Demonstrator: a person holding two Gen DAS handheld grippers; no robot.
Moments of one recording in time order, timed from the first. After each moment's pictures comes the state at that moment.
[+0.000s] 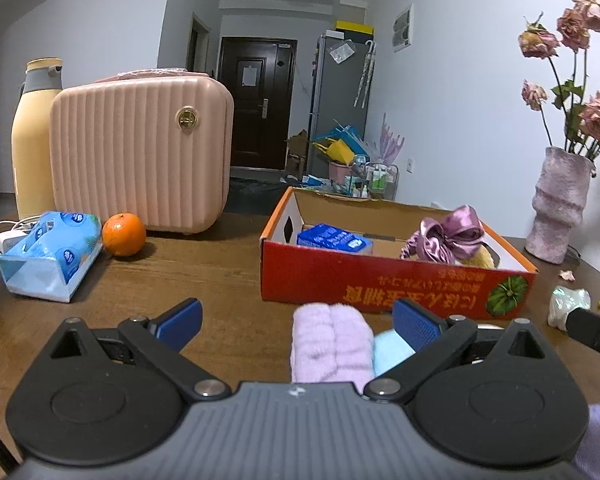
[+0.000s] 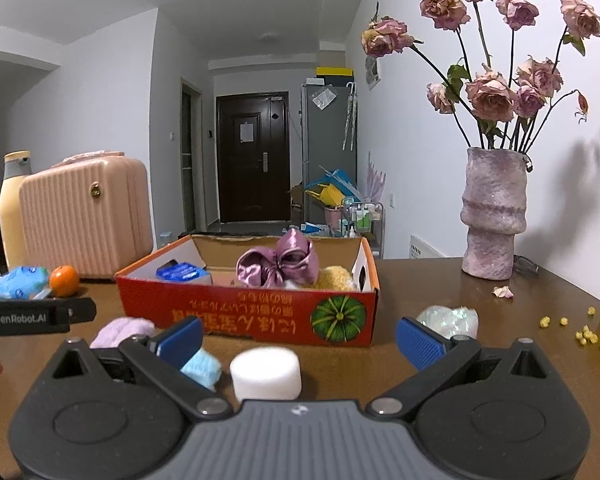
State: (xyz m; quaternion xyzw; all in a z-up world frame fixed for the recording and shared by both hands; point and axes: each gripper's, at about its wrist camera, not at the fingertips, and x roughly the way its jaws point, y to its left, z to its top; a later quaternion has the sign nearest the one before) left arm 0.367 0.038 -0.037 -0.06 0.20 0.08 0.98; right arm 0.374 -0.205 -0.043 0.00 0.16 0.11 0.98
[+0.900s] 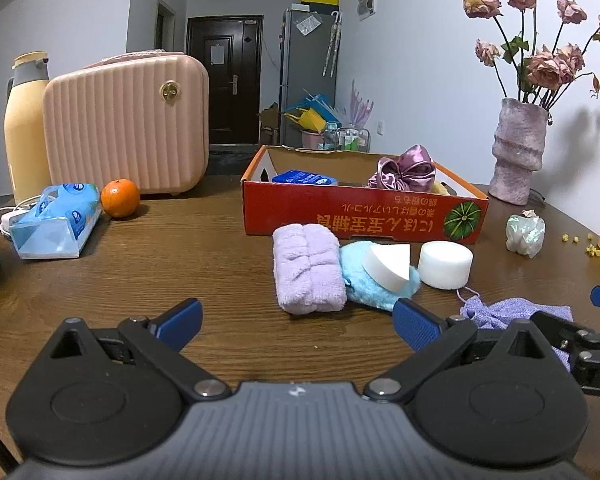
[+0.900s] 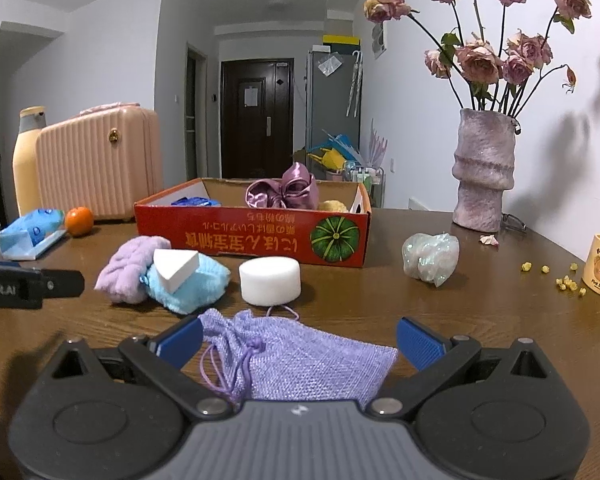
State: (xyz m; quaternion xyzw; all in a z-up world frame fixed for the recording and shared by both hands) left arm 0.298 0.022 -0.050 -0.03 0.24 0.04 0.97; right arm 0.319 -0.213 -0.073 -0.02 0.21 0.11 0.97
